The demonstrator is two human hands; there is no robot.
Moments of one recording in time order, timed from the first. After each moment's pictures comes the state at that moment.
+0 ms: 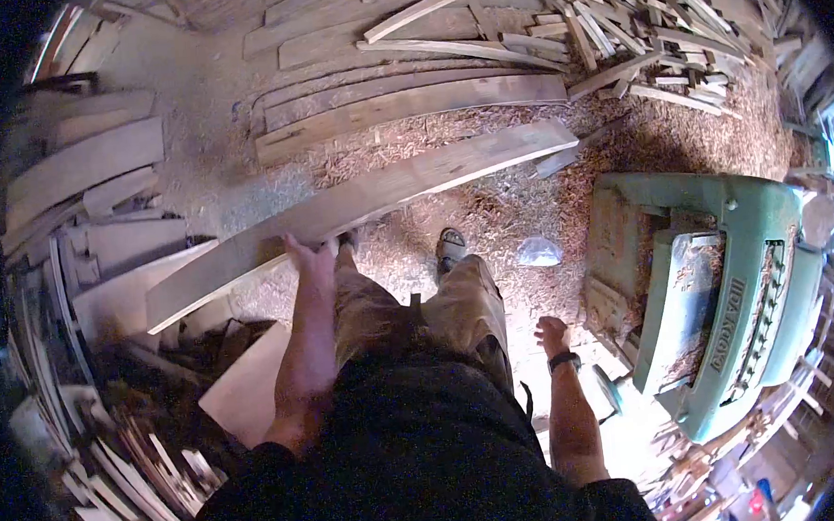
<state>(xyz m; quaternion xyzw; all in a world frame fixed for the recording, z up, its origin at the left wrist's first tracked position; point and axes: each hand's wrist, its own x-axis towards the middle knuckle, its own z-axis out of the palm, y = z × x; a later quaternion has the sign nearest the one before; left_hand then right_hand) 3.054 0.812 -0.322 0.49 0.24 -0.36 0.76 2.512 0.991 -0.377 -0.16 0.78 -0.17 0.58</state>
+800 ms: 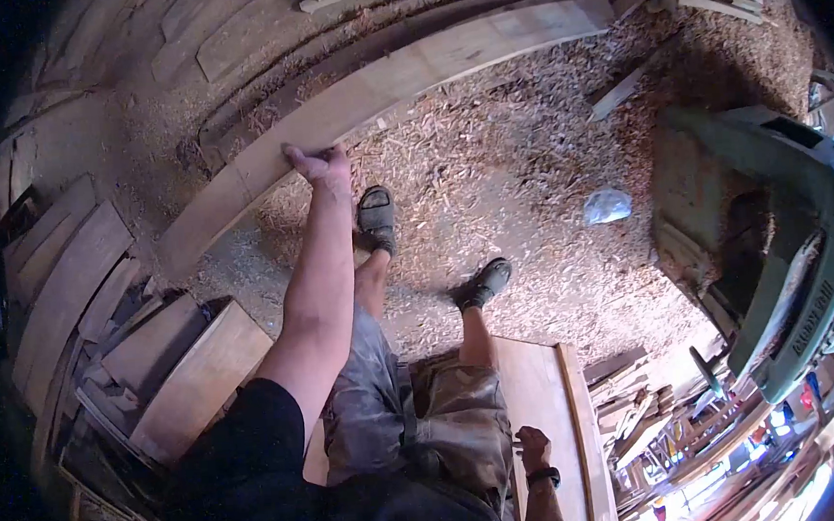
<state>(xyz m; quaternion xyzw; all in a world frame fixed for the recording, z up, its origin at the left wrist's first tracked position) 3.145 0.535 -0.625 0.45 0.14 -0.48 0.74 2.865 1.123 -0.301 0.15 0.83 -0.05 0.53</state>
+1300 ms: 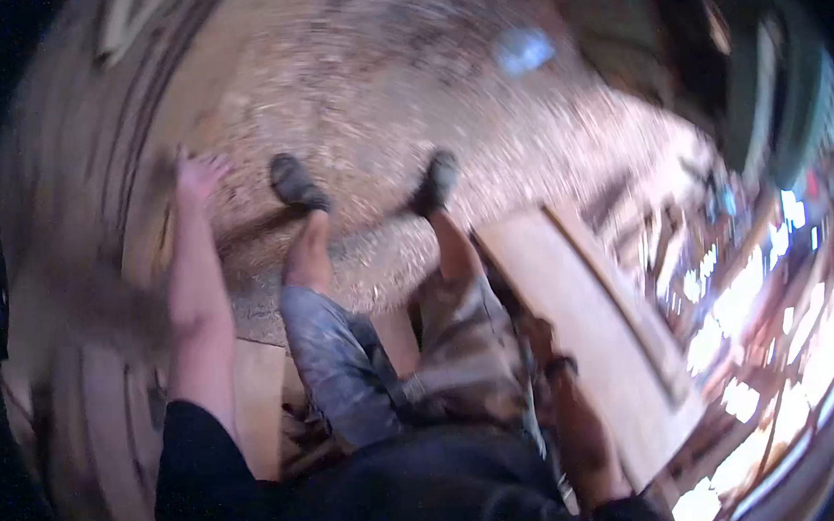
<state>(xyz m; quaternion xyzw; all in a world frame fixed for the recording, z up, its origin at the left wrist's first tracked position) 3.211 0.517 -0.705 0.62 0.06 -0.76 0.16 2.897 1.174 -0.343 0.03 0.86 0.07 0.51</state>
